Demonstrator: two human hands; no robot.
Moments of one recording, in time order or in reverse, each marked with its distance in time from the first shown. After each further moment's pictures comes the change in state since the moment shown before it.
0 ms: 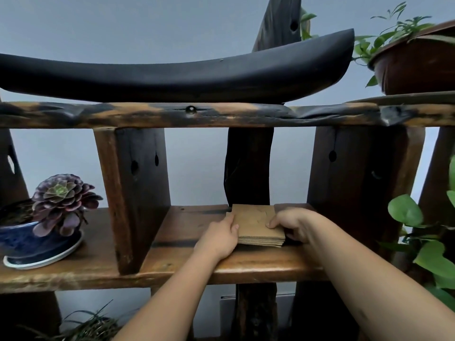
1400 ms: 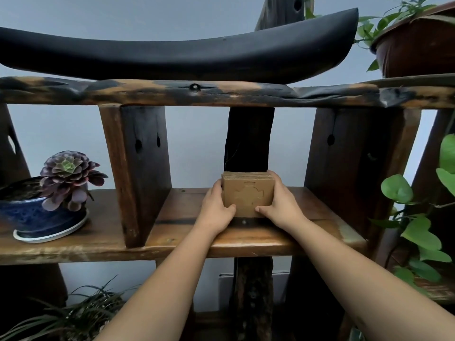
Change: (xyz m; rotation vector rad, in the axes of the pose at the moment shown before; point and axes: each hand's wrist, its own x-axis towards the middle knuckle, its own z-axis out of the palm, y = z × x) left_hand -0.007 0.000 -0.010 -0.394 0.256 0.054; right_hand -0.025 0.023 0.037 -0.179 0.347 -0.802
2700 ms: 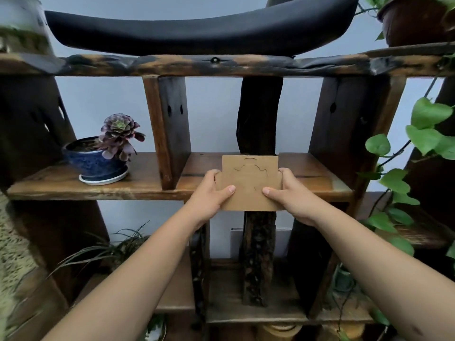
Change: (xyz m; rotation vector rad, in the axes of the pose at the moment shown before) left_hand -0.154 0.041 -0.081 -0.386 -0.171 -0.166; right_hand -0.139 -0.064 -0.035 0.516 -0.327 0.234
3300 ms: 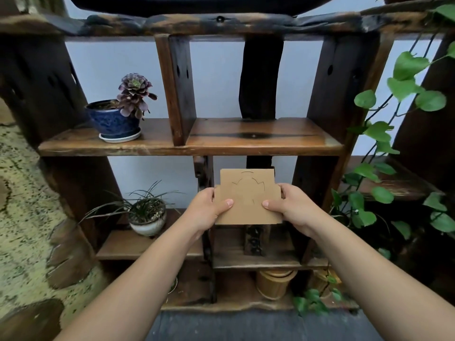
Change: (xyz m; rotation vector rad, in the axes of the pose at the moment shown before) left_hand -0.149 -0.044 0.010 -0.043 -0.034 -0.244; right_hand -0.138 0.046 0.054 -0.024 0.010 0.178
